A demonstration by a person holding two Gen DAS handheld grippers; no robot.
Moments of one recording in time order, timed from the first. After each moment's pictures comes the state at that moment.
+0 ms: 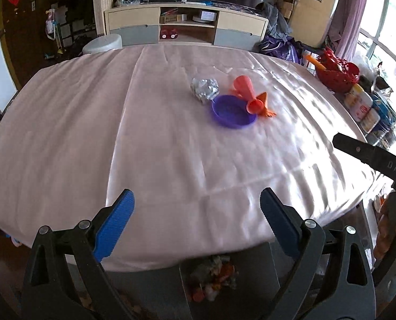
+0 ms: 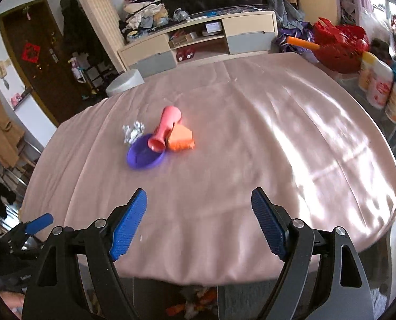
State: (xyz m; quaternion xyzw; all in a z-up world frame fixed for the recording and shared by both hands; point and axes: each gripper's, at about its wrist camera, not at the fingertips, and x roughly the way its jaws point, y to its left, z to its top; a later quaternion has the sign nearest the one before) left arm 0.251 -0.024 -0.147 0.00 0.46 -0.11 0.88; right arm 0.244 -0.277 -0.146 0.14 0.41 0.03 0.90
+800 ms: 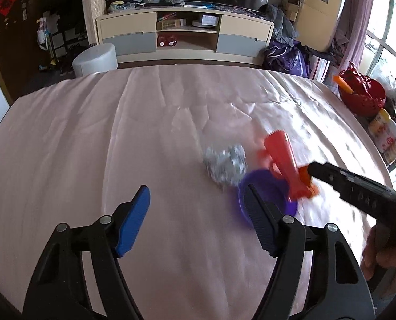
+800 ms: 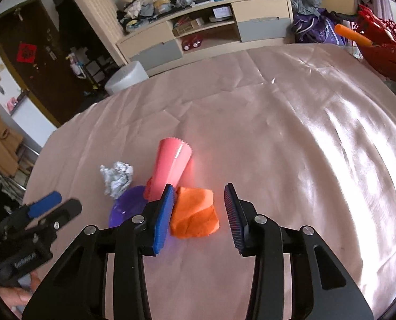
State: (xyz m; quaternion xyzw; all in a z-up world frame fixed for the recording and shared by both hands) left arm 0.400 -0.043 -0.159 0.01 0.45 -0.11 0.89; right arm 0.368 -0.256 -0.185 0.16 0.44 0.06 0.88
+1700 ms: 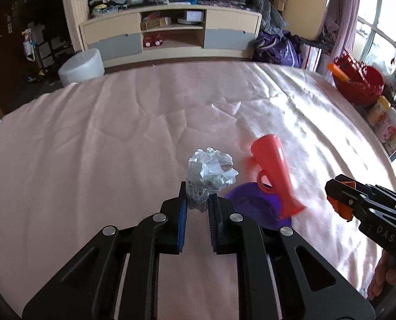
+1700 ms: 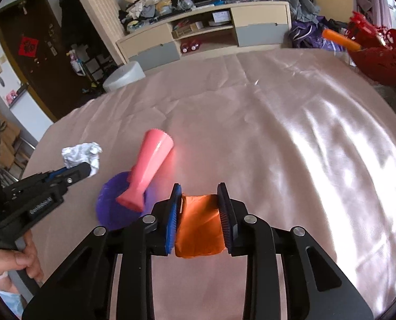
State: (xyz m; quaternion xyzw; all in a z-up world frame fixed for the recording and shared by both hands) left arm 0.409 -0.071 -0.159 0.04 0.45 -0.14 0.88; right arm 0.338 -0.277 -0.173 0.13 0.43 0.06 0.89
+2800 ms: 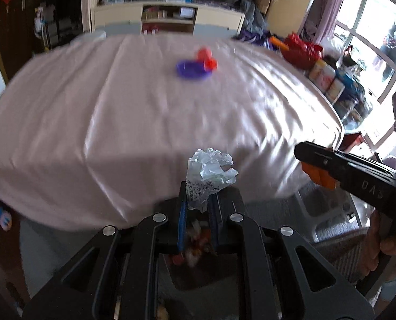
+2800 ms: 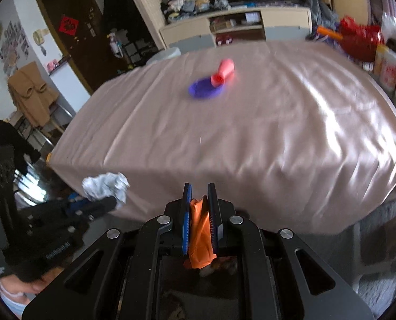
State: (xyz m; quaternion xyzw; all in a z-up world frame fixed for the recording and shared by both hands) left arm 0.114 -0.035 -0.164 -0.02 0.47 -0.17 0.87; right arm 0.107 -0.230 -0.160 0.11 0.43 0.13 0.88
